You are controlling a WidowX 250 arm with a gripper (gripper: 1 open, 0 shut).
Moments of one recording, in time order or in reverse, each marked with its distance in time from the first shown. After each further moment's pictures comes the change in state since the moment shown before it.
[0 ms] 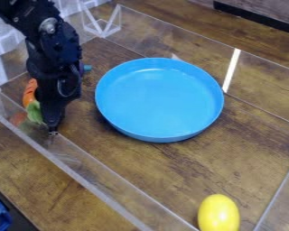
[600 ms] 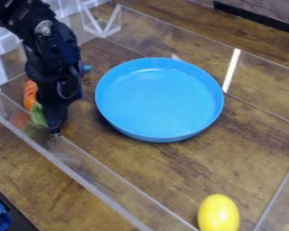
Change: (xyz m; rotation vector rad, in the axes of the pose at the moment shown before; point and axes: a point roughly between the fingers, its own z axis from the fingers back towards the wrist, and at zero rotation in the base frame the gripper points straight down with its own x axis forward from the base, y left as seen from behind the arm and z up) arm -0.001 -0.007 0.002 -0.025 -0.026 0.005
